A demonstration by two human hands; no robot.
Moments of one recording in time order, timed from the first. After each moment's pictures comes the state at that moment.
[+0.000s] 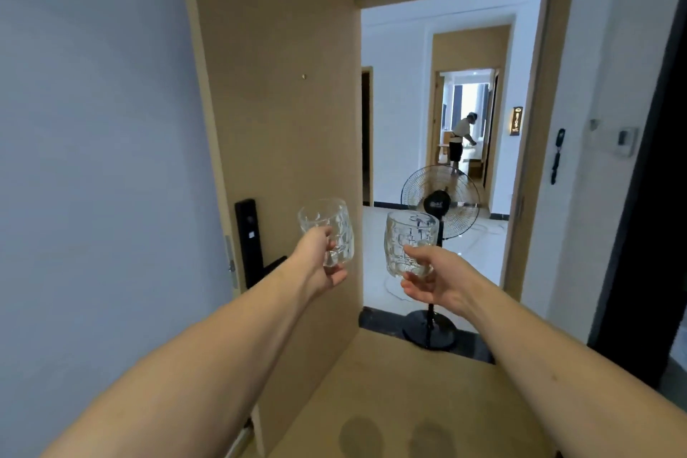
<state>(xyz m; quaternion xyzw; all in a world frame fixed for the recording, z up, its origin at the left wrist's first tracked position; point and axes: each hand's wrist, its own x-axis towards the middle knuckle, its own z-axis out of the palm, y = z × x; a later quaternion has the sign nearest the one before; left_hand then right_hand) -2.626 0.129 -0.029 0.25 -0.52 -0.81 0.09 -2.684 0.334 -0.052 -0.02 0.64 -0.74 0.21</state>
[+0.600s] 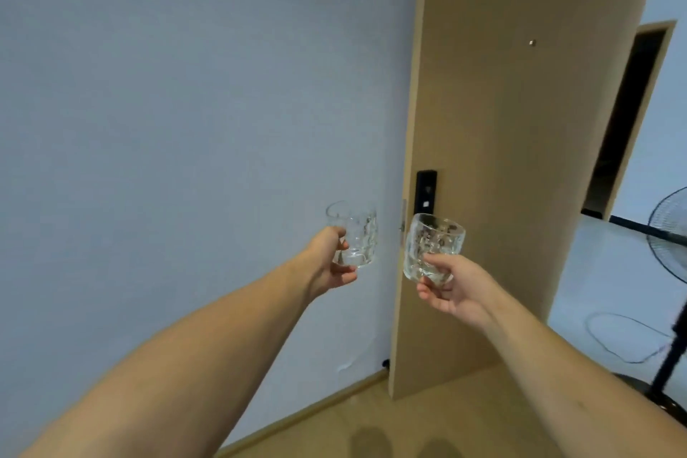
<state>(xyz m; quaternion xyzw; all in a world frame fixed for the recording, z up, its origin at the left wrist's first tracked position) -2.453 0.065 -0.062 0.44 -0.46 -0.71 0.29 -2.631 0.203 -0.087 -0.18 0.59 -0.63 0.47</state>
